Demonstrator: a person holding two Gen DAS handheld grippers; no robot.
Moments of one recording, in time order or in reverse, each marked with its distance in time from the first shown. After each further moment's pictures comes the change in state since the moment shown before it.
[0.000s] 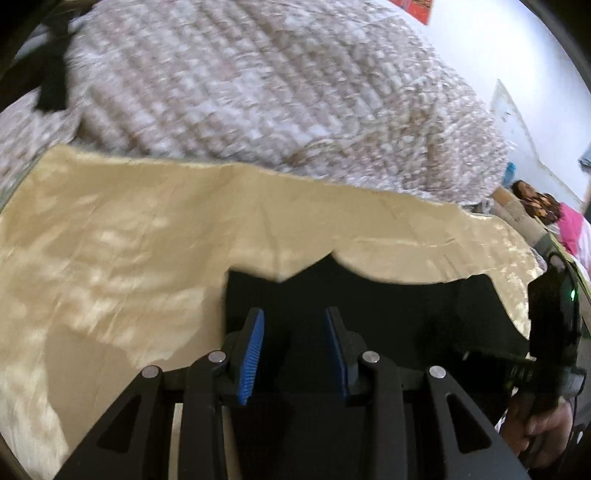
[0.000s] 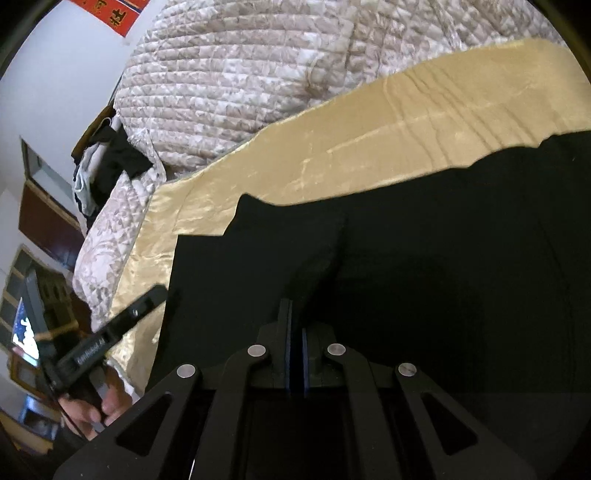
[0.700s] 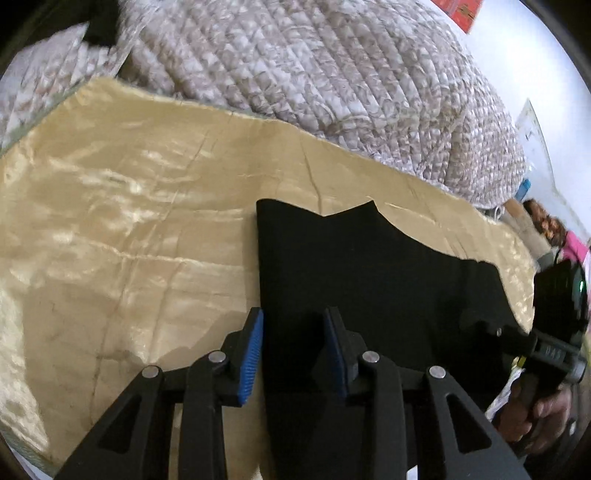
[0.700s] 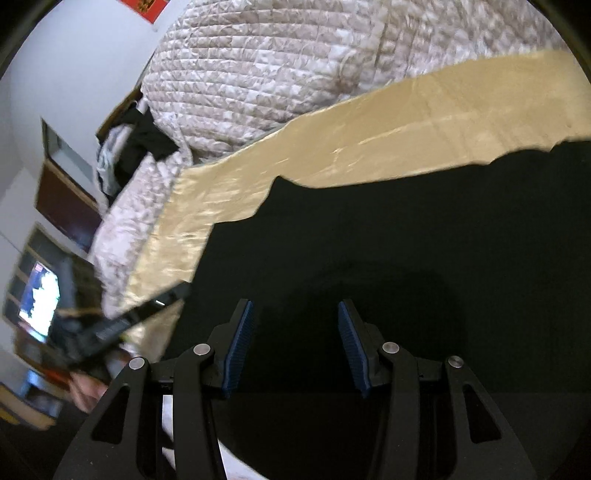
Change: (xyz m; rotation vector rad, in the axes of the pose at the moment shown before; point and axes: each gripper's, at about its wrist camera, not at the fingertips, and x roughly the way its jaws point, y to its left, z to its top) left arm -0.021 0.035 -0.051 -0.136 0.074 0.037; right arm 0.000 0.012 -0.013 -0.060 0.050 0.114
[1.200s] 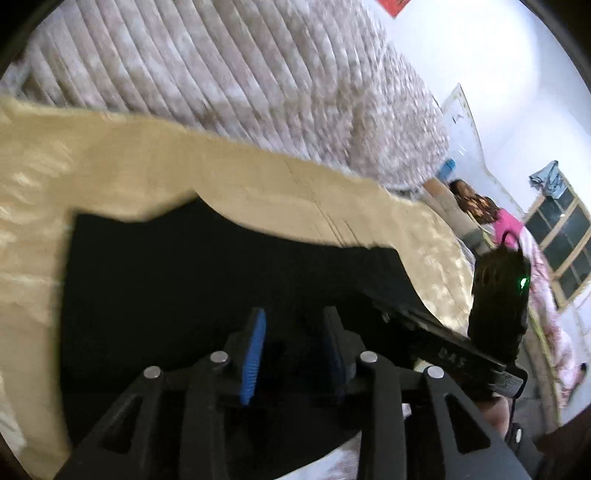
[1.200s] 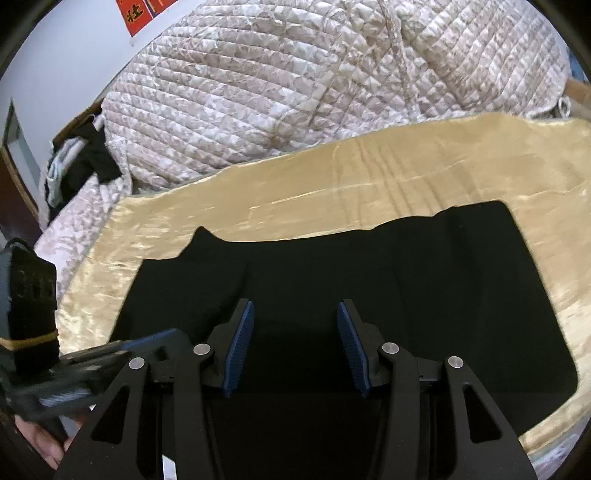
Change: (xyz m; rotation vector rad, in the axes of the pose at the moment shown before) left arm -0.006 -0.090 0.005 0.063 0.028 -0.298; right arm -0.050 -0.011 0.005 -0.073 -0.178 -0.301
